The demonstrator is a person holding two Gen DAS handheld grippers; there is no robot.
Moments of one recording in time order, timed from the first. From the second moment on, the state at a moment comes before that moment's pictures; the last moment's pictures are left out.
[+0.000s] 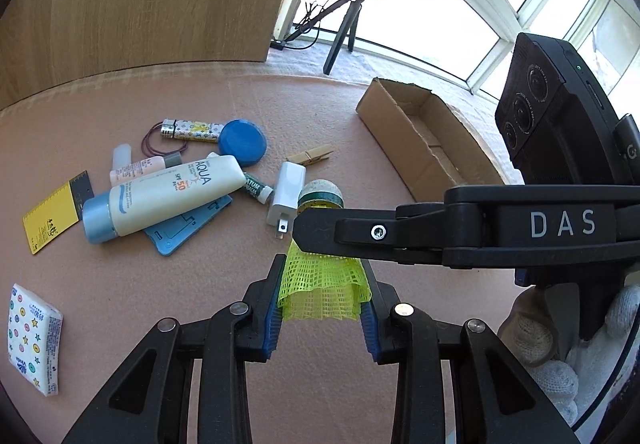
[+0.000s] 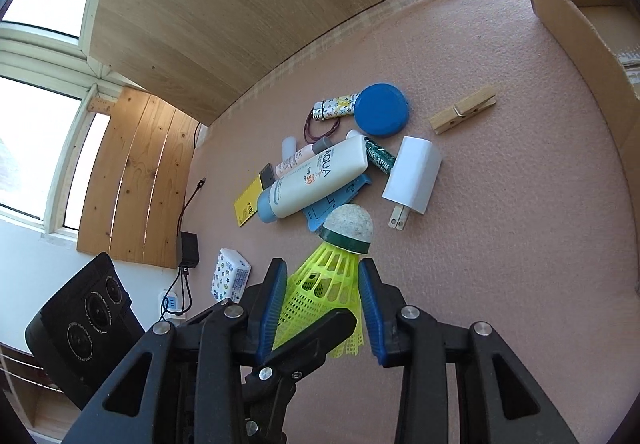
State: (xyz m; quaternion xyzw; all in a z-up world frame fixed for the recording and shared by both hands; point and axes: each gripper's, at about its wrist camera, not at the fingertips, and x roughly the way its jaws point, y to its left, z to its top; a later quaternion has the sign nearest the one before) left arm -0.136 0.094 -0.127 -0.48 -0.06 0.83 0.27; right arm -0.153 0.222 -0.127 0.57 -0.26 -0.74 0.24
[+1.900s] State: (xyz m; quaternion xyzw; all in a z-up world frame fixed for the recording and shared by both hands) left arm -0.214 0.161 -0.116 -0.50 0.00 0.84 0.22; right arm -0.159 0.397 -0.073 0.50 -0.19 -0.84 0.09
